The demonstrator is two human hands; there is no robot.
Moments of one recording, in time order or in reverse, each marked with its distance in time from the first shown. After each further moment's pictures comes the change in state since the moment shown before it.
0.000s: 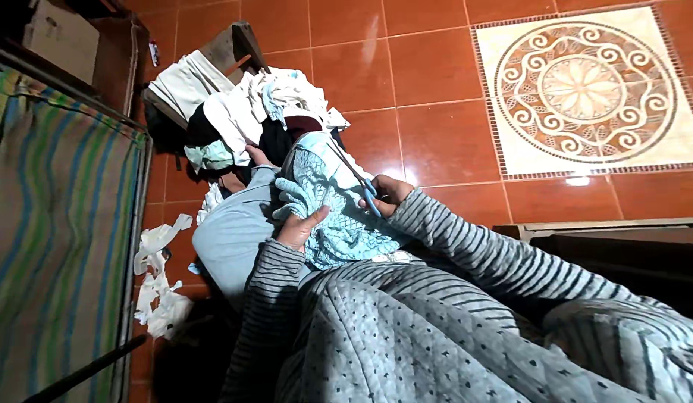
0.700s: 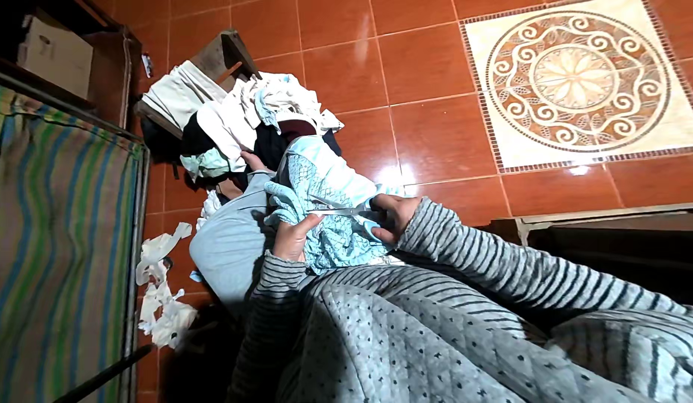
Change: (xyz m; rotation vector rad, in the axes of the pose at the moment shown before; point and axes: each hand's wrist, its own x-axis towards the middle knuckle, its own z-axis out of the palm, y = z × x) left_hand -0.016 0.008 0.019 -0.161 0.113 0.131; right_hand -0.034 -0.016 -0.019 -0.571 -0.141 -0.075
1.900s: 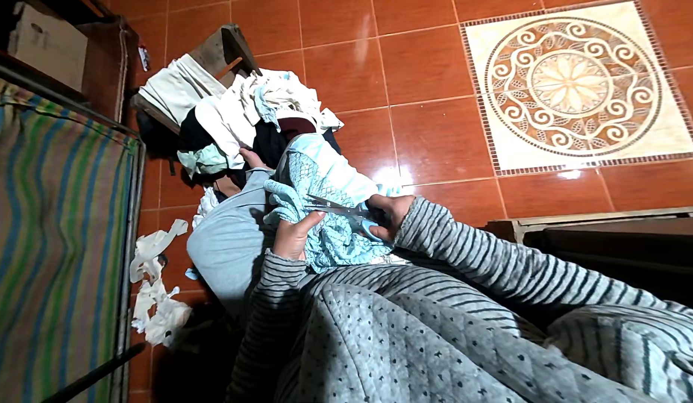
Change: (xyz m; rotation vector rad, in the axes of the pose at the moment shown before) left_hand 0.002 -0.002 -0.002 -0.010 0.002 0.000; right_hand 0.010 -0.002 0.000 0.015 -0.114 0.036
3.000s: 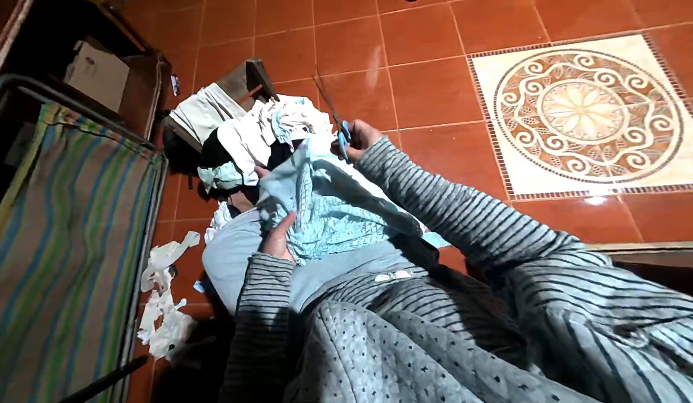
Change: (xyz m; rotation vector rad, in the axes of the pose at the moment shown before) left_hand 0.043 -0.001 -0.046 -0.214 0.071 -0.070; right_hand 0.146 -0.027 -0.060 0.596 0.410 -0.118
